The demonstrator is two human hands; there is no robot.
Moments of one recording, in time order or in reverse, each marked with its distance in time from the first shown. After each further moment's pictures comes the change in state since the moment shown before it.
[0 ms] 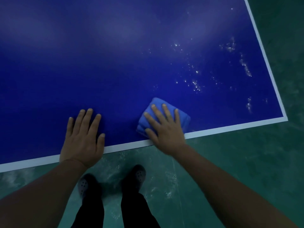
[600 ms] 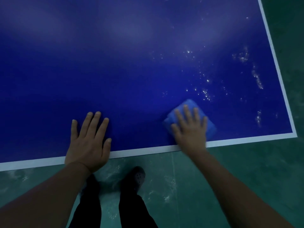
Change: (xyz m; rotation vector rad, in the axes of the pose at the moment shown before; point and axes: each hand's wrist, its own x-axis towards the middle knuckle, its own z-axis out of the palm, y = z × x) left_hand 0.001 -0.001 0.000 0.068 -0.047 -0.020; right_hand 0.007 0.046 -0.011 -0.002 -0.025 0.302
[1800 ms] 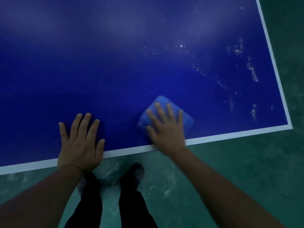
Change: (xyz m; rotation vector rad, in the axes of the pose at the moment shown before) left_hand 0.000 0.006 -0.007 -0.030 -0.051 -0.019; right_hand -0.001 -0.046 0.010 0.028 0.075 -0.236
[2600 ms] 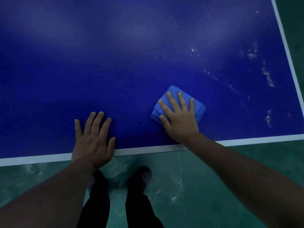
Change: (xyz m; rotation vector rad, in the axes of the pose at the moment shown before) left_hand 0.001 0.000 0.000 0.050 0.031 -0.008; right_hand 0.041 0.024 -0.019 -0.057 -0.067 -0.105
